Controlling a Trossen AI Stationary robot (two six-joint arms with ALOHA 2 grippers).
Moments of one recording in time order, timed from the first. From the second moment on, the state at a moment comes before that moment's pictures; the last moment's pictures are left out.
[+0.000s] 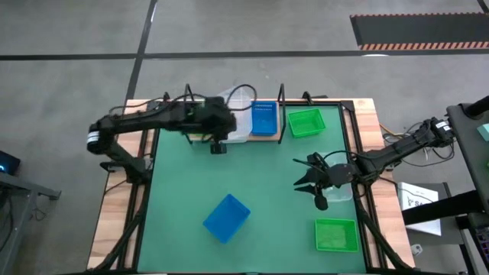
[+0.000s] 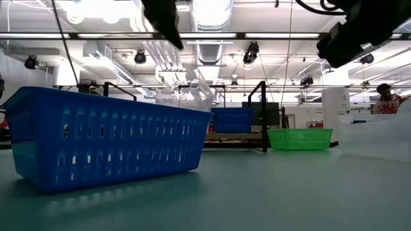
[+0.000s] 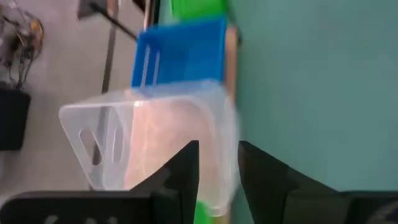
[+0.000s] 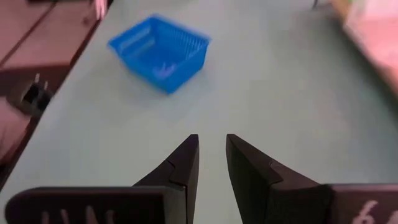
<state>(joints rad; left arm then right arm) 0.15 1.52 1.60 -0.97 -0.31 0.28 0.38 0.93 0.53 -0.16 0.19 0.27</state>
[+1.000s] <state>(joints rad) -0.33 0.87 0.59 0.18 -0.70 0.29 -0.03 1.53 1.46 -0.61 0.18 -0.11</state>
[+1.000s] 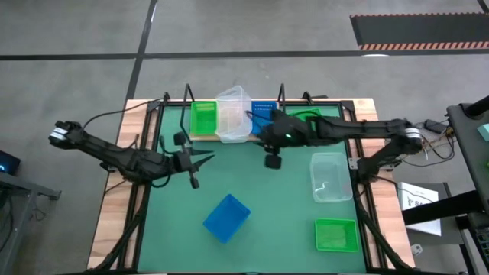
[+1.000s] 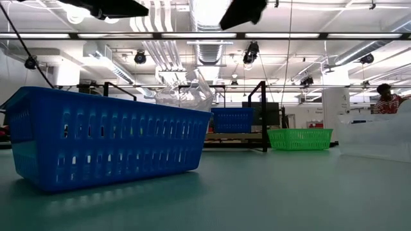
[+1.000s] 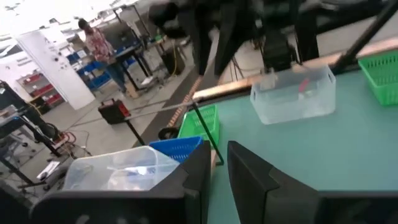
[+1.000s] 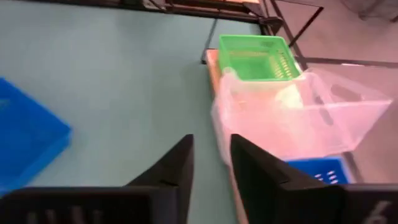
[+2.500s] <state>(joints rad) -0.33 0.71 0.48 0.18 -0.70 0.36 -0.20 2.29 2.34 -1.10 0.18 -0.44</state>
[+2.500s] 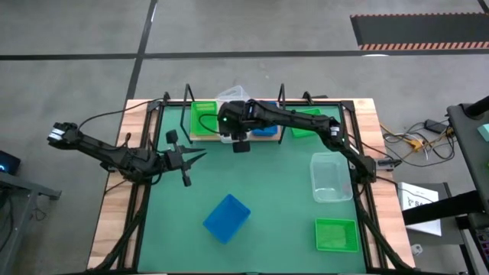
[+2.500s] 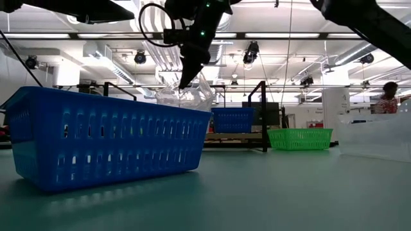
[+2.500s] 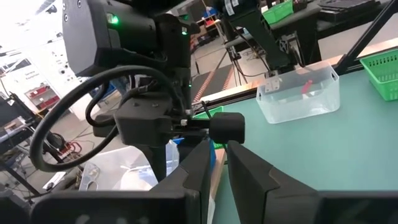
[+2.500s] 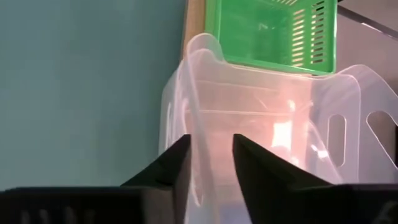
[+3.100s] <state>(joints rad) -0.33 0.71 0.48 0.18 -0.70 0.38 -0.20 2.21 2.34 -1.06 0.18 -0.41</state>
